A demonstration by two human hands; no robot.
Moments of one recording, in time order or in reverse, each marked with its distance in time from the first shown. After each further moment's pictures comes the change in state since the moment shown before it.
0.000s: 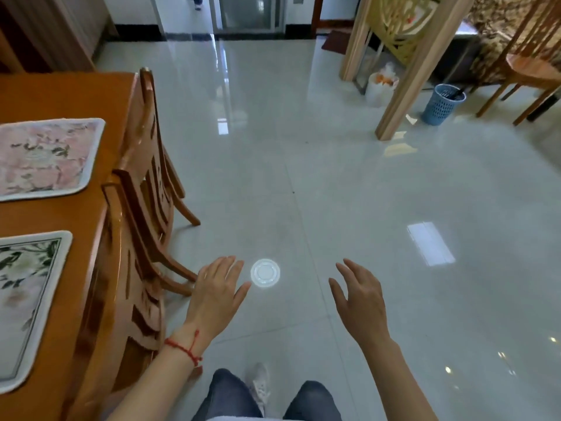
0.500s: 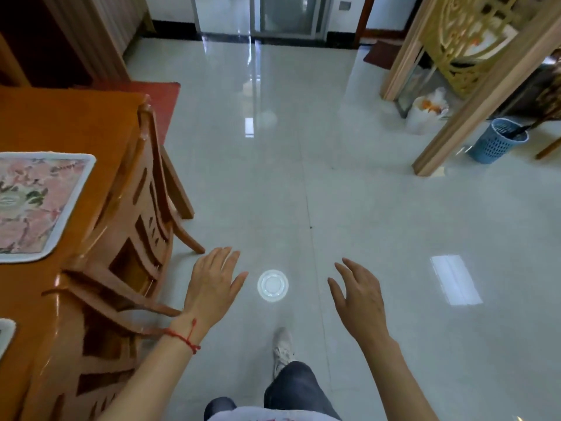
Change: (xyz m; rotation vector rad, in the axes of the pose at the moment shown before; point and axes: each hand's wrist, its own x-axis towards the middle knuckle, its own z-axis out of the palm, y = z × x) left_hand 0.251 -0.048 -0.029 -0.030 0.093 -0.123; right_hand 0.276 0.011 0.073 -0.021 -0.140 -0.145
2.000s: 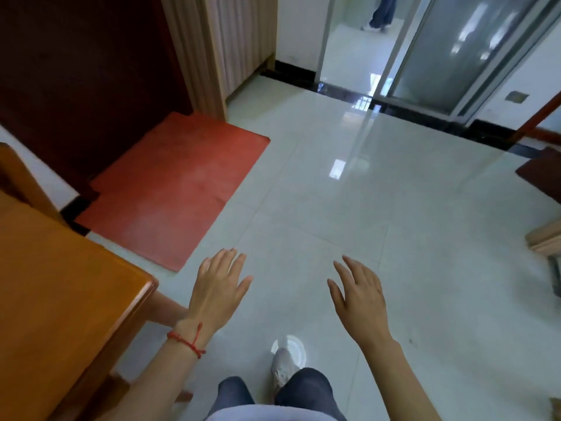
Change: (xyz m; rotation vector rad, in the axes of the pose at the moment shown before) left_hand 0.658 -0.239 -0.117 0.015 0.110 -0.454; right_hand 0.810 -0.140 0.142 -0.025 -0.072 -0.554
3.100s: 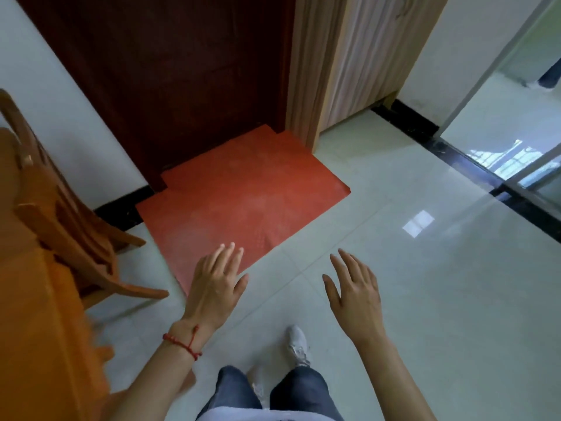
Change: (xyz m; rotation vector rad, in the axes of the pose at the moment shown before) left_hand 0.307 -0.138 -0.051 -0.062 0.036 -0.519; right_hand 0.448 -0.053 0.122 0.123 0.033 -0.466
